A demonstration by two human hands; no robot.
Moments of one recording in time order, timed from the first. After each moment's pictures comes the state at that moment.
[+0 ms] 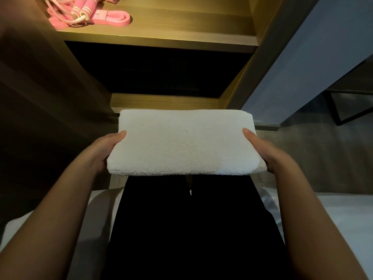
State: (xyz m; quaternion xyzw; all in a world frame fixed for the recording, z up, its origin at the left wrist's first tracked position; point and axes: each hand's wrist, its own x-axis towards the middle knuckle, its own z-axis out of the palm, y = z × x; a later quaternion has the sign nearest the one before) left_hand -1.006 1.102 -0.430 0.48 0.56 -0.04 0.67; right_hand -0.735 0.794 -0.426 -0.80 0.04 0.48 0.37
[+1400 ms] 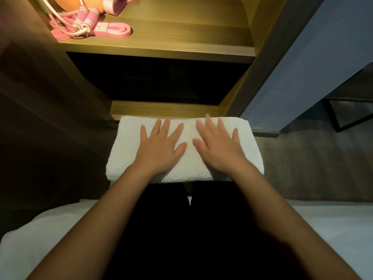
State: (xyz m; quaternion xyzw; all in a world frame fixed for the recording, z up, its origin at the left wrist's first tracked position) left_hand -0.920 1.017 -0.421 0.96 0.24 -0.12 0.11; right_hand -0.799 0.876 -0.402 -0.88 -0.43 0.20 0.04
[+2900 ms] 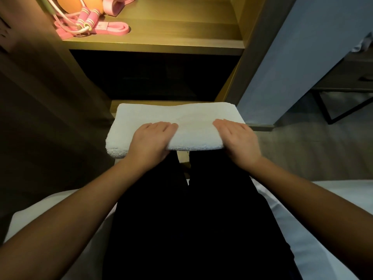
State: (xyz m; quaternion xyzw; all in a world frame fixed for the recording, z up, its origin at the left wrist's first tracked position) left_hand -0.968 0.996 -0.405 0.99 0.11 0.06 0.01; right_hand -0.799 0.796 -0.423 -0.83 -0.55 -0.08 0.11
